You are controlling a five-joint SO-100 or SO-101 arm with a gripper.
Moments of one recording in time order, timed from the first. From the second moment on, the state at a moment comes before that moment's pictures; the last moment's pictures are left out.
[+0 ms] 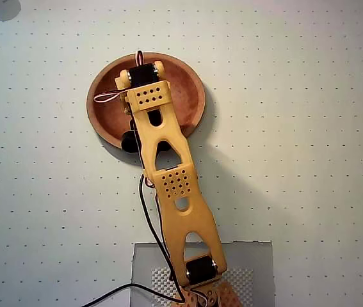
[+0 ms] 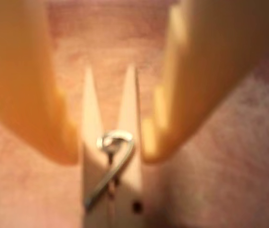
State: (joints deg) arm -18.2 27.7 9.3 101.1 -73.0
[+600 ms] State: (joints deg) arm -18.2 28.2 9.3 101.1 -70.7
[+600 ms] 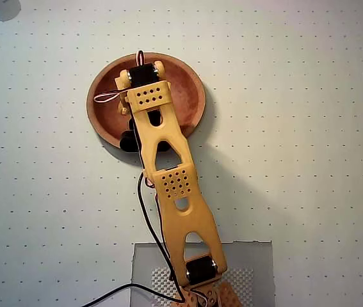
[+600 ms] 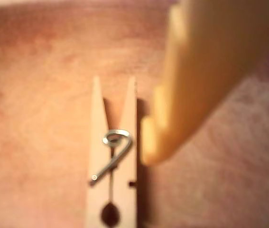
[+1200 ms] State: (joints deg) arm -16.4 60.7 30.5 101.1 -70.5
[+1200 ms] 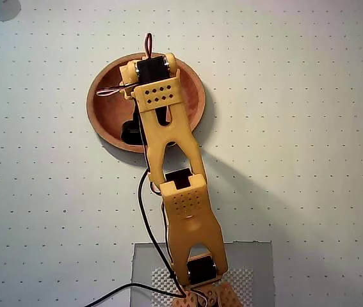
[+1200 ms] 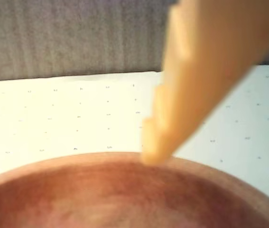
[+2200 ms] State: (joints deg) arm -16.4 104.7 75.4 101.1 -40.6
